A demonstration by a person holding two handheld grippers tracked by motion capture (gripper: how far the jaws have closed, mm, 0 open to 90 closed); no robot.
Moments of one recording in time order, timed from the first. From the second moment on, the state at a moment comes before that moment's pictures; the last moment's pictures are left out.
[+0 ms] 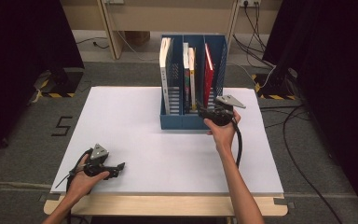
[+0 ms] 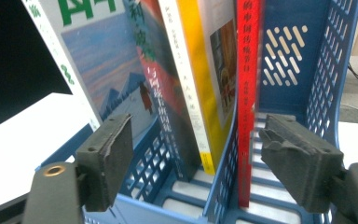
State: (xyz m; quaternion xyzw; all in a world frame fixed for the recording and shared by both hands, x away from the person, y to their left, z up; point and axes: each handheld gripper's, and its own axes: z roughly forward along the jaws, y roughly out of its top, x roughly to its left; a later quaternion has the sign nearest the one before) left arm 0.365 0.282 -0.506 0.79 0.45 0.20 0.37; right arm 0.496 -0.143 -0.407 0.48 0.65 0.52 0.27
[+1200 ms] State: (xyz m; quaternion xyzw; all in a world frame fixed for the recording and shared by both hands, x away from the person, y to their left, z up) left arm 0.365 0.282 -0.506 0.79 0.45 0.20 0.37; right arm 0.450 -0.142 -0.421 0.45 0.68 0.52 0.24
